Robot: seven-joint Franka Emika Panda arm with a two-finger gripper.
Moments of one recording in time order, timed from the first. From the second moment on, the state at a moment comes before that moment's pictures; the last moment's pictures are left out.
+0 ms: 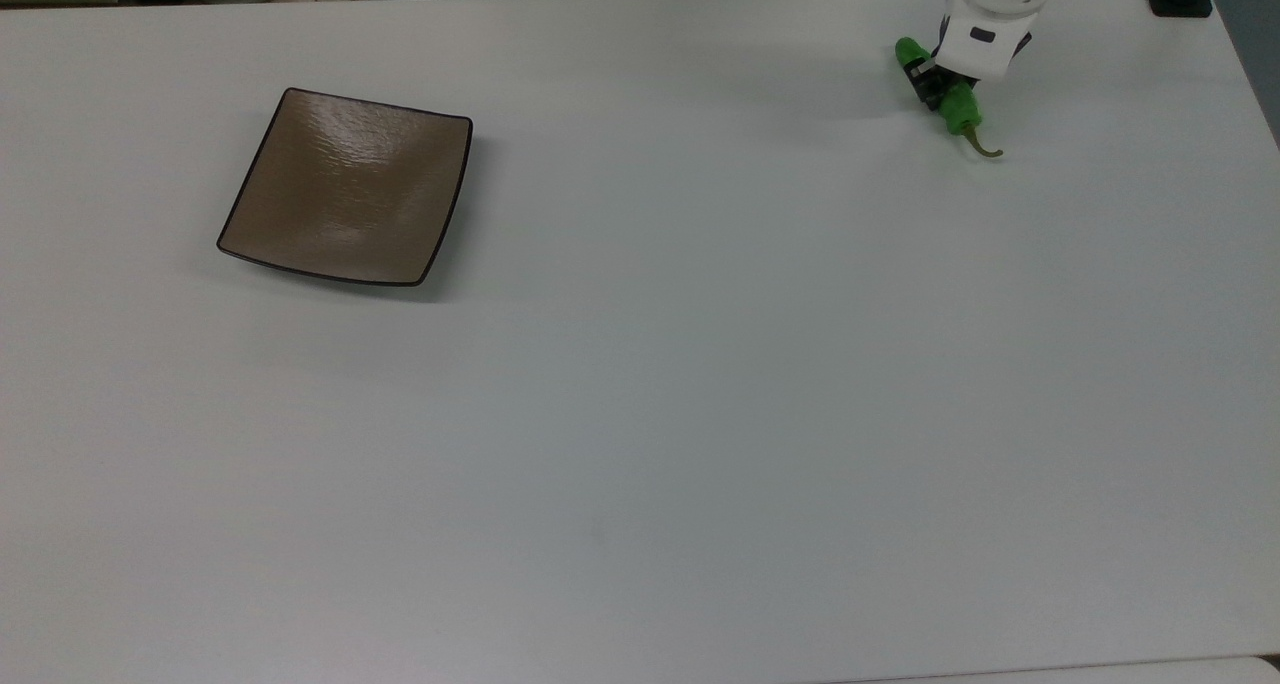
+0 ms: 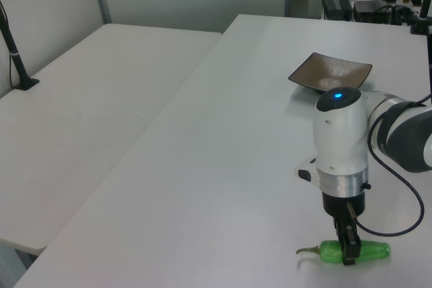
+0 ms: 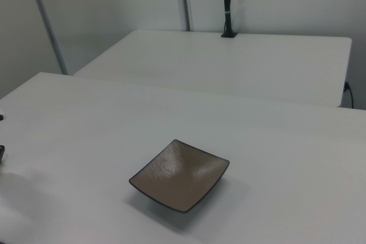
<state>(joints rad) 0.46 0.39 0.45 -1.94 0.01 2.25 0.41</state>
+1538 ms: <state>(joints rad) 0.27 0.25 0.26 -1.86 -0.22 1.94 -0.05</state>
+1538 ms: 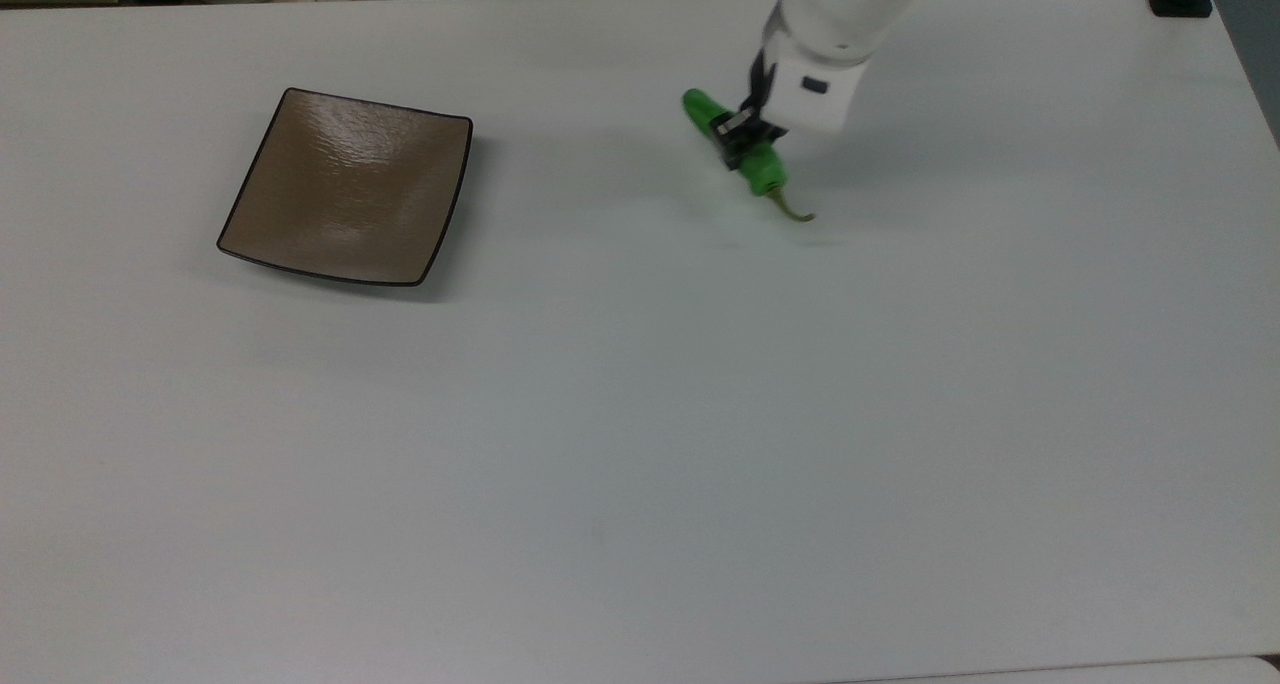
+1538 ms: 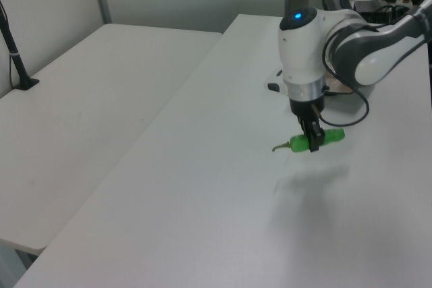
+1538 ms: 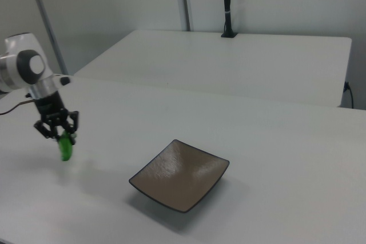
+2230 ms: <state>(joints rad) 0.20 0.23 -0.01 -1.83 -0.28 1.94 -0.26</state>
